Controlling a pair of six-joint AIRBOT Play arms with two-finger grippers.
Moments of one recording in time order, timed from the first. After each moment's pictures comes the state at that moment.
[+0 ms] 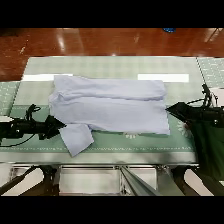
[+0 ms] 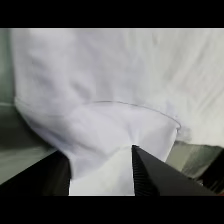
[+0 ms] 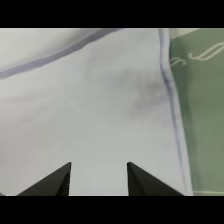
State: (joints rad) left arm 0.44 -1.17 0.43 0.82 -1.15 -1.24; right arm -0.40 -1.00 0.59 -0.79 1.04 1.23
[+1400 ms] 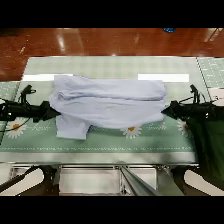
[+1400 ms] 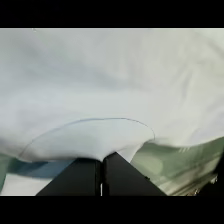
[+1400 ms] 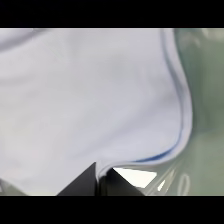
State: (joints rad) left arm 0.40 -1.21 0.74 0.79 -1.25 -1.20; right arm -0.33 -1.21 0.69 -0.75 1.10 1.20
